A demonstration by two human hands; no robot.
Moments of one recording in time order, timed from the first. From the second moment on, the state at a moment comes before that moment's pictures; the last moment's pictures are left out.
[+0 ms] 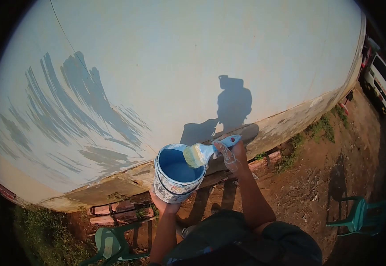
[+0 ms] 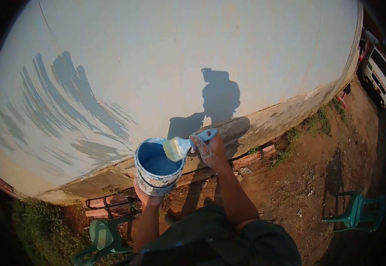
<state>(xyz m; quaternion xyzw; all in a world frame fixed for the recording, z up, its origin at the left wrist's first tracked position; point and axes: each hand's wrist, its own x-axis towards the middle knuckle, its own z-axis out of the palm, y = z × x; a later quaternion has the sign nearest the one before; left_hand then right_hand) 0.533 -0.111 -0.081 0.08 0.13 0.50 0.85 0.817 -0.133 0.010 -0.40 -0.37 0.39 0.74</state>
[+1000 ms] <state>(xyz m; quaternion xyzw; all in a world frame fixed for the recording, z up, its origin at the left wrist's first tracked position) 0.447 -0.122 -0.074 0.07 0.16 0.58 0.80 0.846 -0.046 -0.145 -0.27 0.16 0.41 0.86</state>
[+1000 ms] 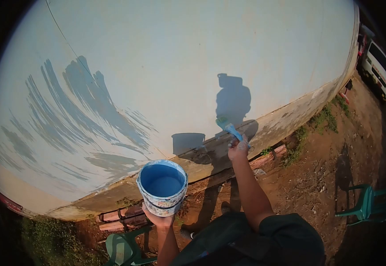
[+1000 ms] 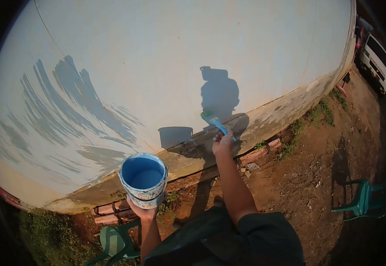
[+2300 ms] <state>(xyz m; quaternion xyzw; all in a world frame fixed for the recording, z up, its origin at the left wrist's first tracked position) 0.442 -0.130 -0.063 0.05 0.13 0.61 0.78 0.827 -0.016 -0.033 -0.31 -0.02 0.22 0.93</state>
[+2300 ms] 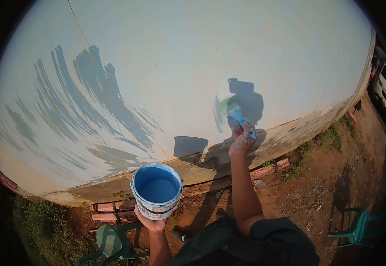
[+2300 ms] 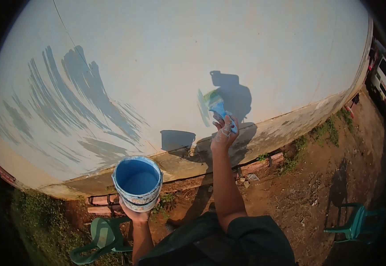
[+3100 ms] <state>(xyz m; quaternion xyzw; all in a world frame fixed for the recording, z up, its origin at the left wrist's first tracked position) 0.419 -0.141 -0.067 0.05 0.13 0.62 0.77 0.832 -0.015 -0.153 -0.50 0.07 0.20 0.84</state>
